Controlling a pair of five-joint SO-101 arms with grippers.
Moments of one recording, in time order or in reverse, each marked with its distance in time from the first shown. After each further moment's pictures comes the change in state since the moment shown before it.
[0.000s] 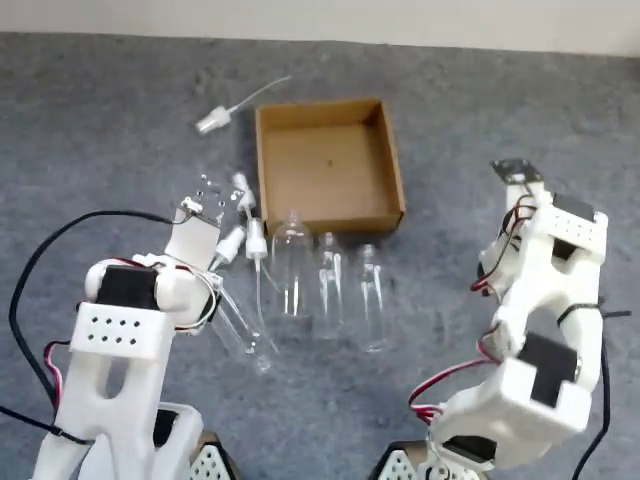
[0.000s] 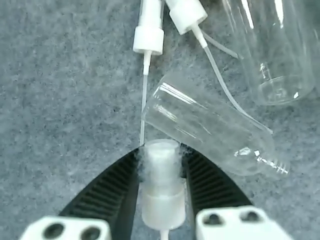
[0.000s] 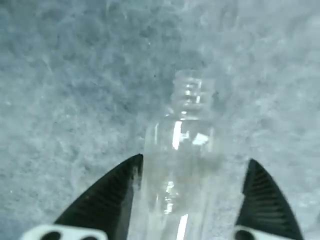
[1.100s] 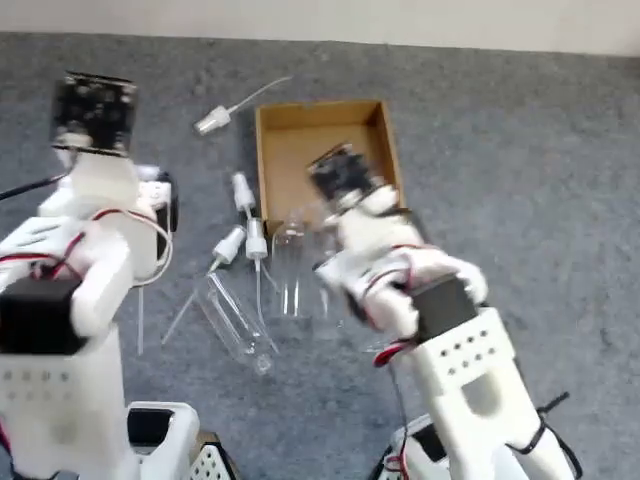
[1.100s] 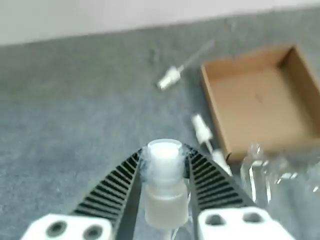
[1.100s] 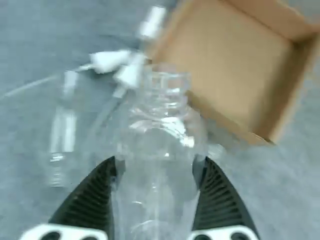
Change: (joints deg) left arm -4.5 -0.4 -39.8 4.5 13.3; right arm -54.4 -51.6 13.7 -0.2 -22.4
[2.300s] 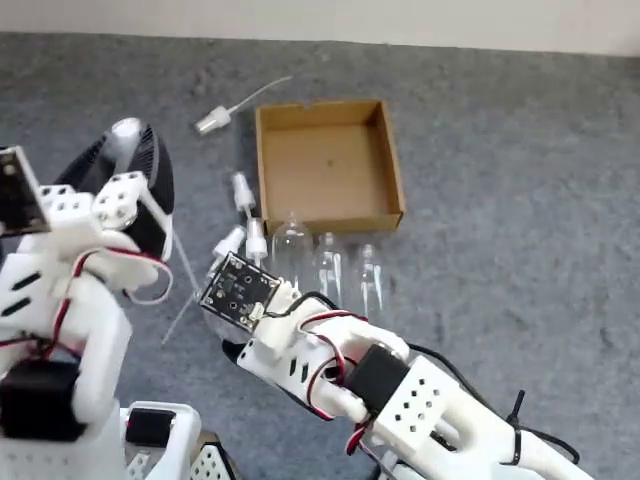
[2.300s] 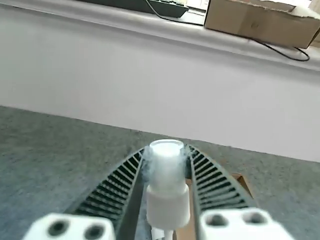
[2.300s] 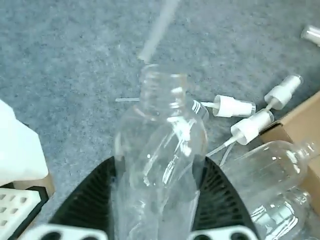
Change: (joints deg) left arm 3.3 -14.6 14.9 -26.0 17.3; right arm -23.5 -7.6 22.6 -23.7 -1.1
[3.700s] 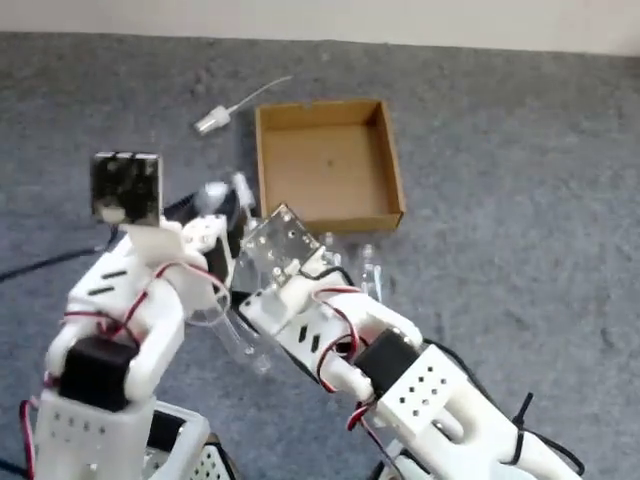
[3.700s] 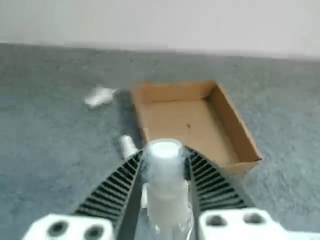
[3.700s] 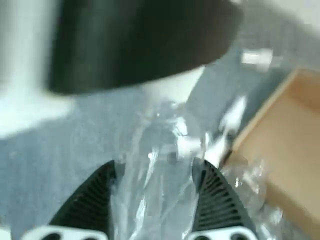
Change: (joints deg) left arm 13.2 -1.8 18.6 3.2 0.3; right arm 7.9 0.2 1.0 -15.4 -8.2
